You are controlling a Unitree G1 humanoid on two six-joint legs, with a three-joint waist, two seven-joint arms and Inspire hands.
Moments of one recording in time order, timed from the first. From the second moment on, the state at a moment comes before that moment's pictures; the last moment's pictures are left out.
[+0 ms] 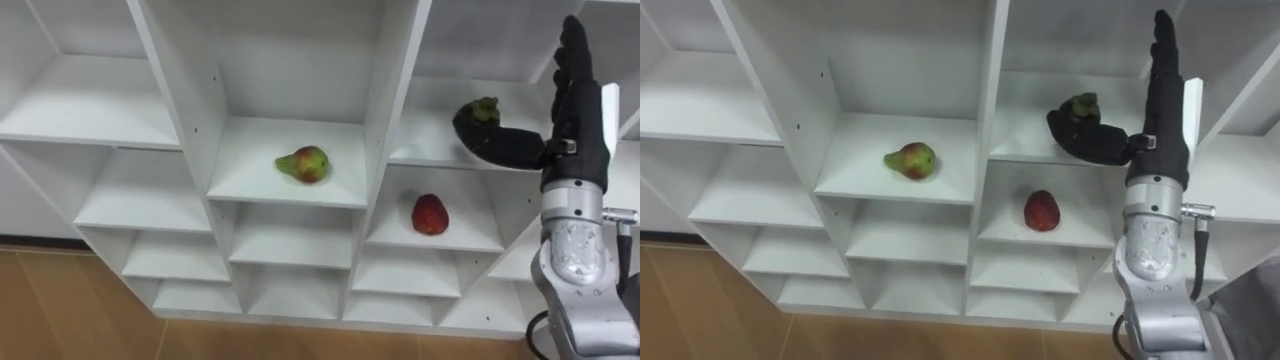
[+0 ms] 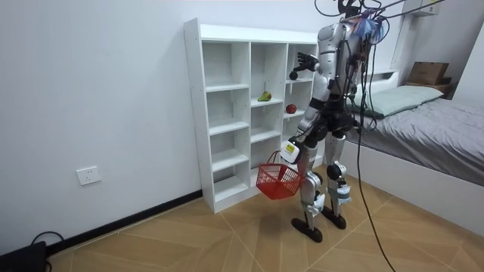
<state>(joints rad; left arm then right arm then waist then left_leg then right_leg) 0.22 0.18 0.08 1.16 -0.04 -0.09 0.05 -0.08 -0.31 -0.01 0.11 -0.01 -0.18 -0.33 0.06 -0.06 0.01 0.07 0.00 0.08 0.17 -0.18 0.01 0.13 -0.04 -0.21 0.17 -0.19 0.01</state>
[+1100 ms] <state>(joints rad) 0.20 0.20 0.08 1.14 -0.03 -0.03 0.00 -0.18 -0.36 -0.02 0.36 0.00 -0.13 -0.25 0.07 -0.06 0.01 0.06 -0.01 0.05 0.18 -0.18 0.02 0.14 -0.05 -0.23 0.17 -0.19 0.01</state>
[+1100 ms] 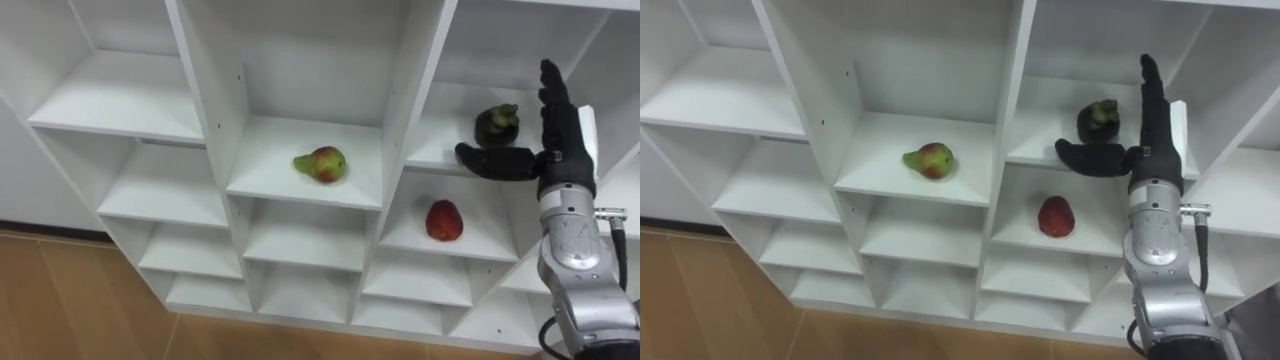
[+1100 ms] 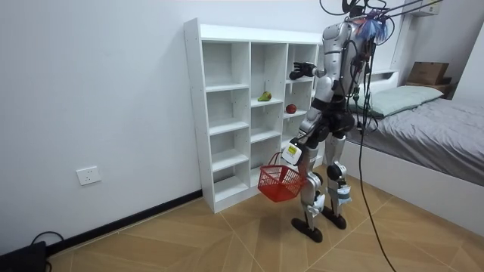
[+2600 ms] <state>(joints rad) 0.21 0.22 0.08 1.13 -0.02 0.03 0.01 -0.23 -0.40 -0.02 0.47 0.08 -0.11 -0.20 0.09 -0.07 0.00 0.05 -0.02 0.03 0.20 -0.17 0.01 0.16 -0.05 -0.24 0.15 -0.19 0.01</state>
